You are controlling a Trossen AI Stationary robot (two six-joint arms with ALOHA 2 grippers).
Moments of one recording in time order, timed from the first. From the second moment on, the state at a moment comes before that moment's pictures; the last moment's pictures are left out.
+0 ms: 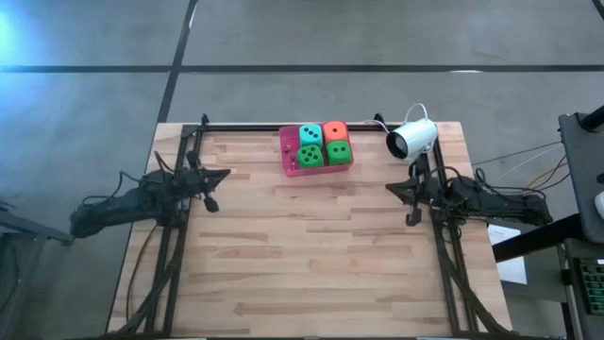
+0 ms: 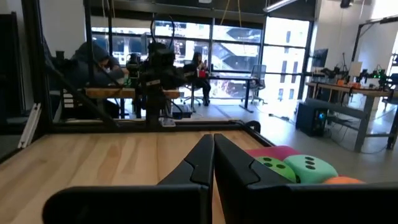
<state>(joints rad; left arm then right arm) 0.20 0.00 0.14 -0.14 -0.23 0.21 -0.04 0.00 0.04 0.09 0.13 -0.03</state>
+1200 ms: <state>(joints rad) 0.20 0.02 0.00 0.05 -0.23 0.21 -0.04 0.02 0.01 0.11 0.13 -0.33</state>
